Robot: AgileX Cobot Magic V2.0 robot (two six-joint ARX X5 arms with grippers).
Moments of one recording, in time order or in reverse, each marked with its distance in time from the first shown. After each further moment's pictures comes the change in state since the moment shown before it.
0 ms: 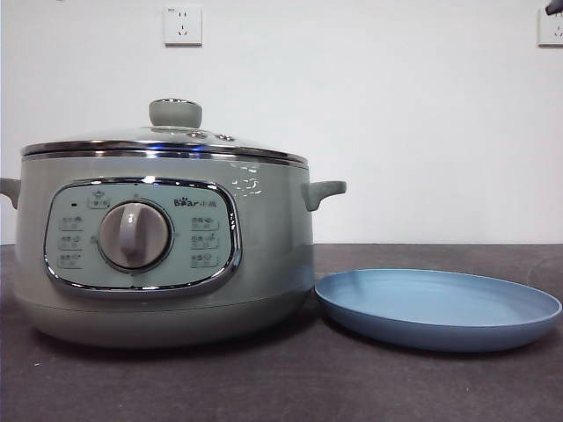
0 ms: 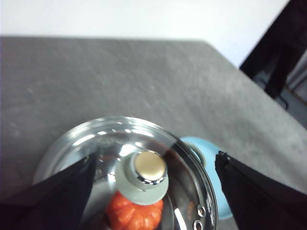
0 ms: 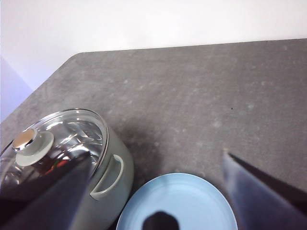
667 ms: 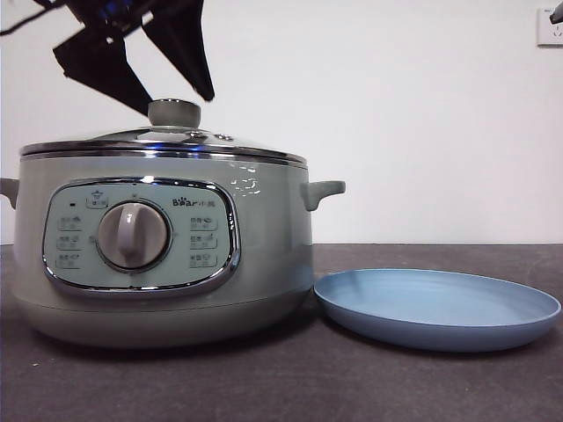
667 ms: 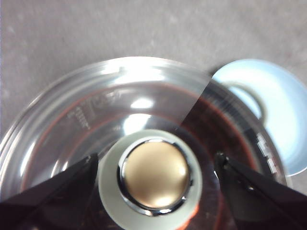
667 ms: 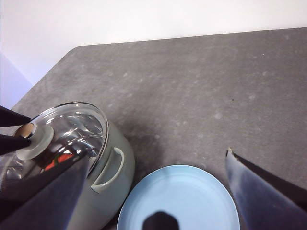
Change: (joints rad) left arm -0.318 0.398 0.153 -0.101 -0.405 0.129; right arm 0.006 0.000 0.000 -0.029 0.000 0.002
